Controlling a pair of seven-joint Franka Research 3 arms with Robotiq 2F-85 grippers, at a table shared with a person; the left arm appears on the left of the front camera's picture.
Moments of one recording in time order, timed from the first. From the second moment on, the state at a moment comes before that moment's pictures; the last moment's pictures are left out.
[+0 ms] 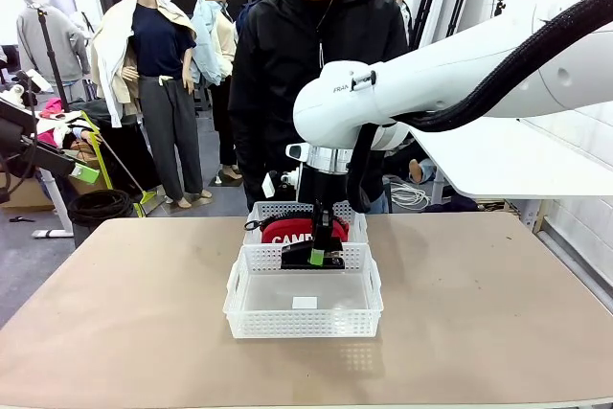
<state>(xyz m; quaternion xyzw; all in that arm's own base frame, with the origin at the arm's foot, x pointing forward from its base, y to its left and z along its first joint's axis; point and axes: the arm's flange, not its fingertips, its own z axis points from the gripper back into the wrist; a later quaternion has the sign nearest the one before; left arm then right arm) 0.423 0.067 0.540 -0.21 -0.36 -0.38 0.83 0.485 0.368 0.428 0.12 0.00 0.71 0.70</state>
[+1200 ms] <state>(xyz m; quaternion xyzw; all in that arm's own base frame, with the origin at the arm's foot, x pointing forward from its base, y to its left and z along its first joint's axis) 0.423 0.067 0.540 -0.21 -0.36 -0.38 0.83 0.487 0.393 0.358 0.05 -0.02 0.71 0.70</state>
